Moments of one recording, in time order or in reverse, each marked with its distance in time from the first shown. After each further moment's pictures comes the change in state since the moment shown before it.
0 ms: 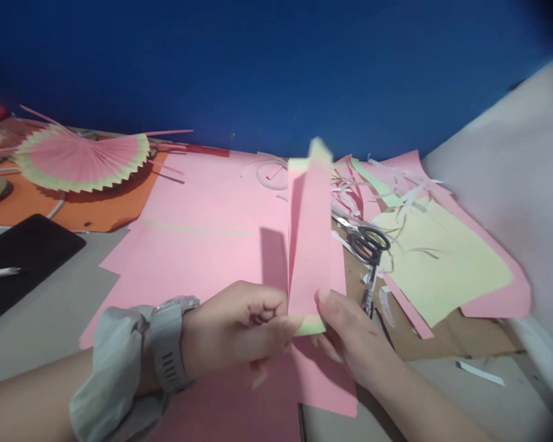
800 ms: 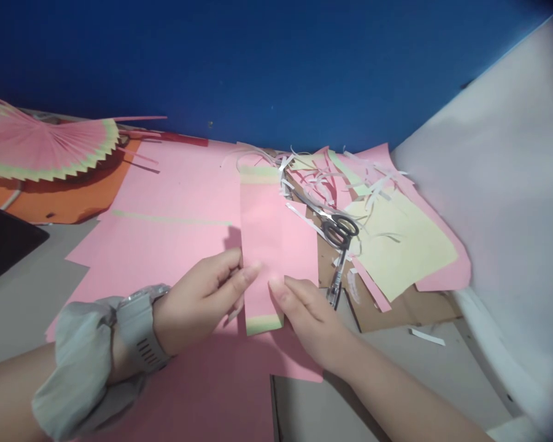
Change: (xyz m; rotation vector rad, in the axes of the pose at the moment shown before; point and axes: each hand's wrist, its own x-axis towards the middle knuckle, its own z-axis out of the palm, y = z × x) left_hand 0.004 -0.003 0.004 0.229 0.383 0.050; right_hand -0.001 -0.002 0.007 -0.439 0.049 -0.246
